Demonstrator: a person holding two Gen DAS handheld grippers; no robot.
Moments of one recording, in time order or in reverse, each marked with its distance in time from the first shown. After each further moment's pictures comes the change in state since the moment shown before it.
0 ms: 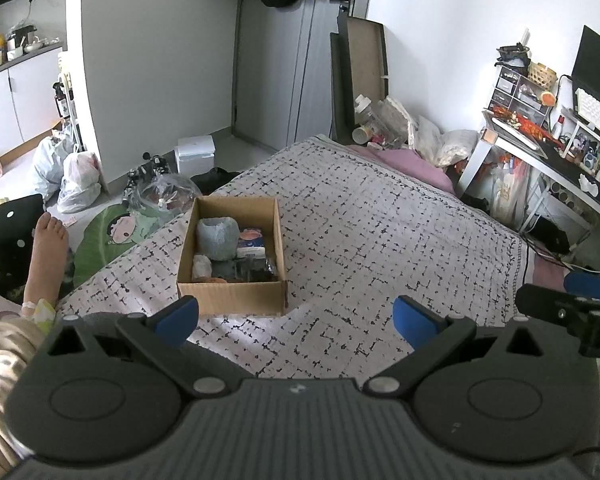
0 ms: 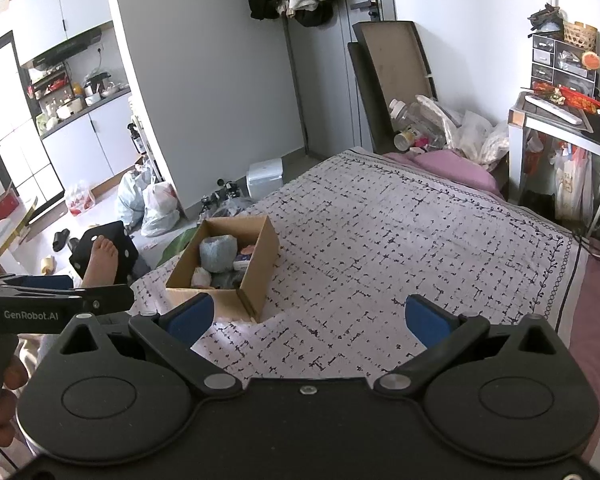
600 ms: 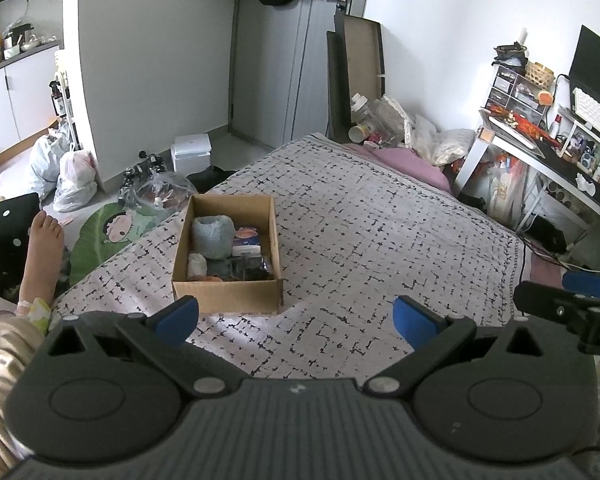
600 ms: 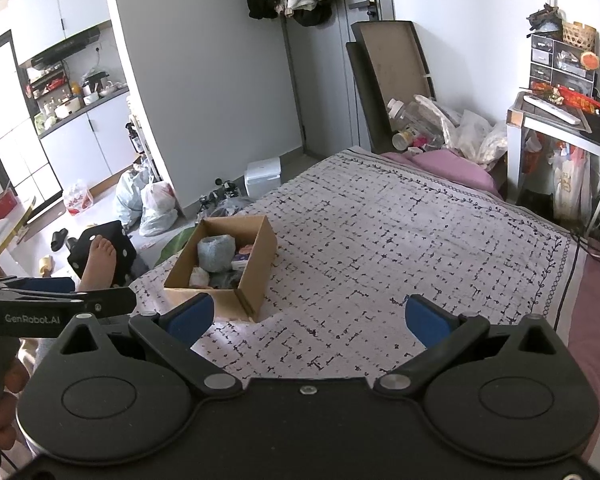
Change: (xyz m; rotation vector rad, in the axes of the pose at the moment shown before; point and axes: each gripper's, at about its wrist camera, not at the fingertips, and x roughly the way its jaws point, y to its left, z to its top) left arm 0.002 -0.003 -0.004 0.002 0.000 -0.012; right arm 0.000 -0.001 0.001 0.000 0.002 -0.005
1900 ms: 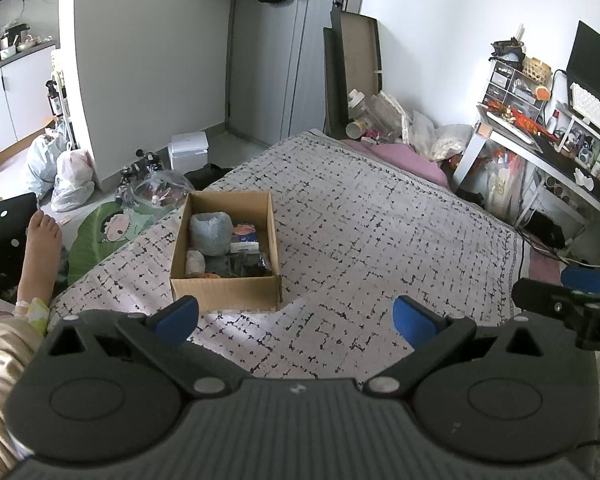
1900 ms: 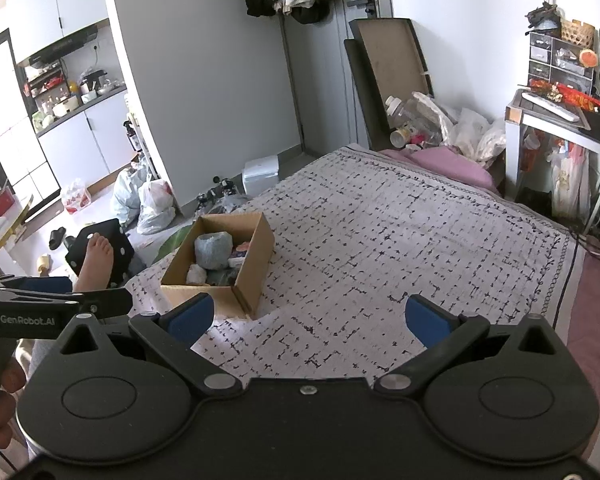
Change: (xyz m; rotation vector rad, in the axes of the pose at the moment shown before) left arm 0.002 0.003 0.001 0.007 0.014 -0.008; right arm 0.003 -0.002 -0.002 0.005 0.010 0.005
